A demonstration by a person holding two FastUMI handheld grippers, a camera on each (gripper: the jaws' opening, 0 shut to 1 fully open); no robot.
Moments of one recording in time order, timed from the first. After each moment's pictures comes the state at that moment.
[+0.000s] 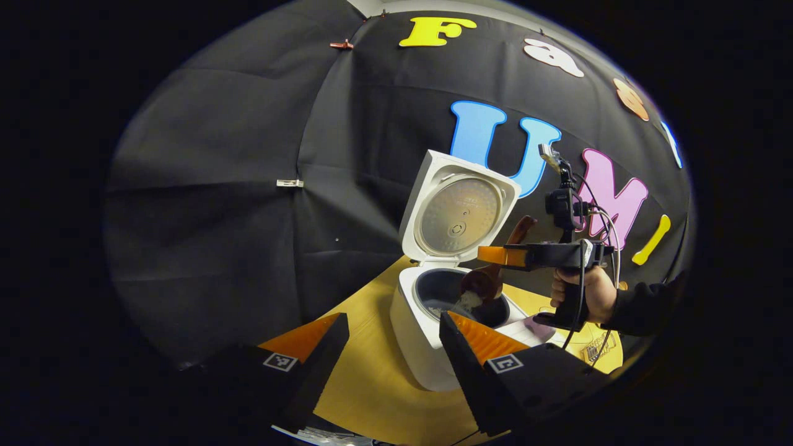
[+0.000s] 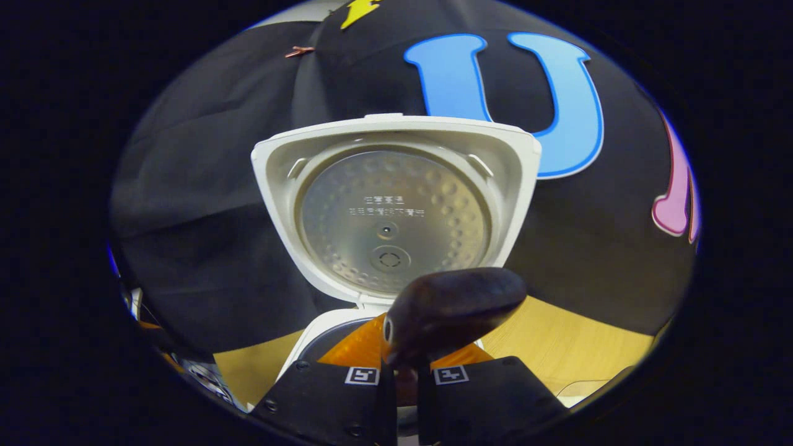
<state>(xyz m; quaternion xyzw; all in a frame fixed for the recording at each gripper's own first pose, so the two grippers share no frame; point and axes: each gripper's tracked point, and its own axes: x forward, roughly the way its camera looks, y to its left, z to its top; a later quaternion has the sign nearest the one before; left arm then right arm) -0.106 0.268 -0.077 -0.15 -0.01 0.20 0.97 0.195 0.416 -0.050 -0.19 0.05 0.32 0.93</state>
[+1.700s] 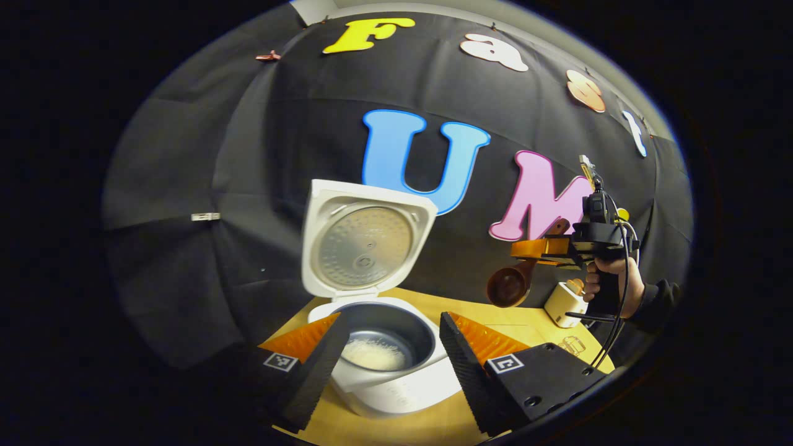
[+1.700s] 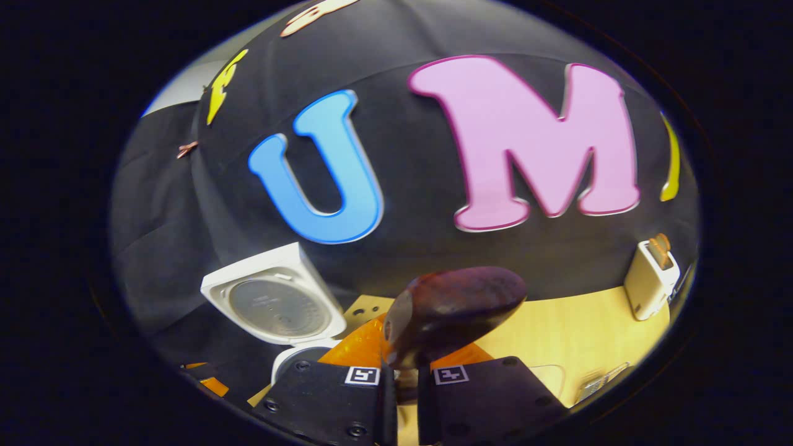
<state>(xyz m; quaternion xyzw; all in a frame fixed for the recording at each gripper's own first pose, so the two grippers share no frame) -0.017 0.173 0.020 -0.08 -0.05 0.04 1.00 0.187 0.160 0.098 0.04 0.01 0.14 0.99</state>
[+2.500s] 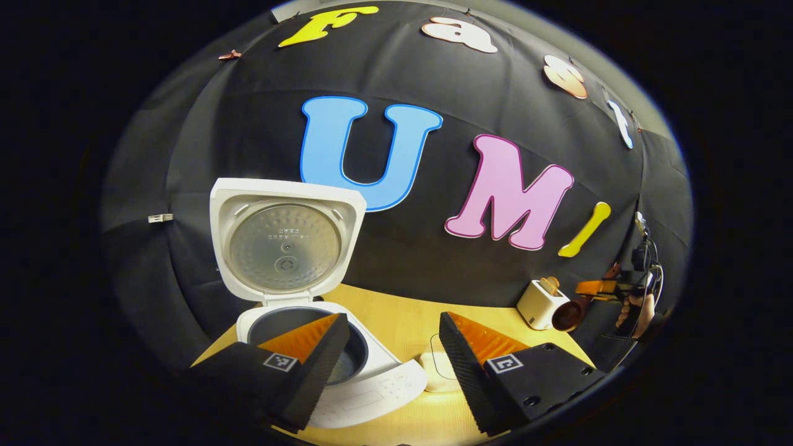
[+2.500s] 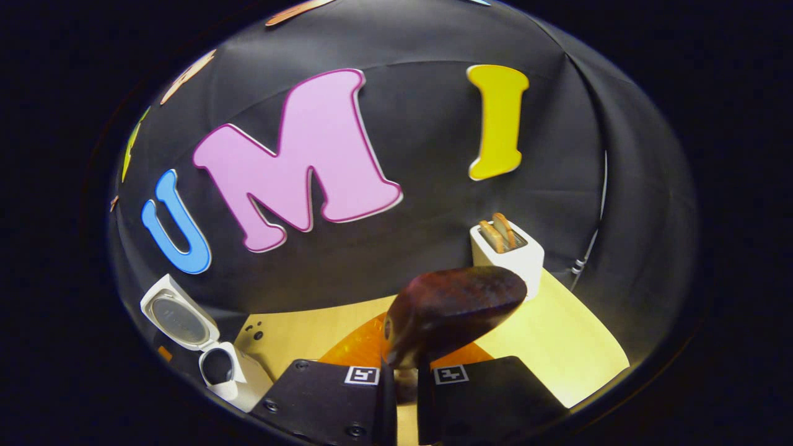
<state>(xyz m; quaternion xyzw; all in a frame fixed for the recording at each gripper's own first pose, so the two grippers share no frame) 0.031 0.089 0.036 -0.08 -0.02 0.02 1.00 0.137 -0.163 0.064 0.12 0.02 -0.08 0.99</state>
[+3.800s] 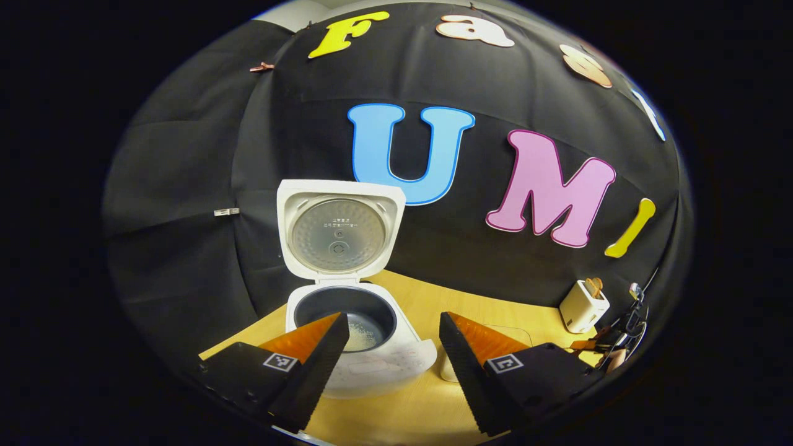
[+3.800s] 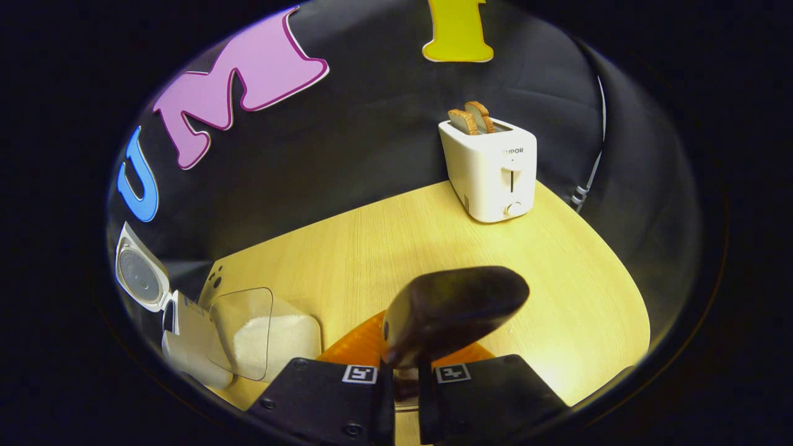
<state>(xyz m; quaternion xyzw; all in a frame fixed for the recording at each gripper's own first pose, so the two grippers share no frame) -0.020 0.076 0.027 -0.10 0.00 0.16 0.98 0.185 -0.211 -0.116 0.13 0.18 -0.08 0.97</state>
